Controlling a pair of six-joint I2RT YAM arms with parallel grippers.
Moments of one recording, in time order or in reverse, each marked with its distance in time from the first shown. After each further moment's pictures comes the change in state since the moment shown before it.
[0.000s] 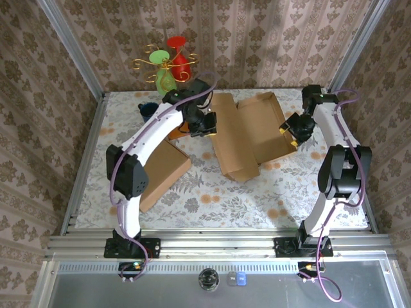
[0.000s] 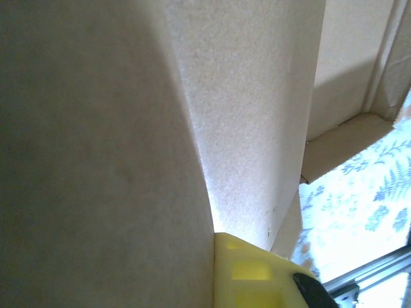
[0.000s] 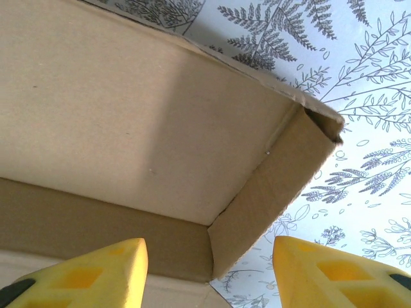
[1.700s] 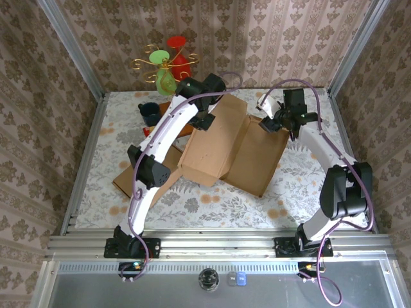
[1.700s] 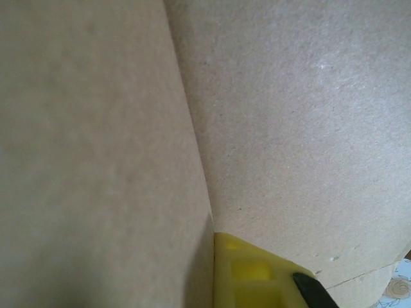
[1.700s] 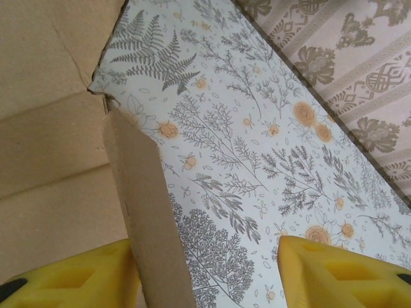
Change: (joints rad) left arm -0.069 0.279 0.591 -0.497 -0.534 0.539; right arm 0.206 -0.201 -0.307 0.724 0.033 -1.486
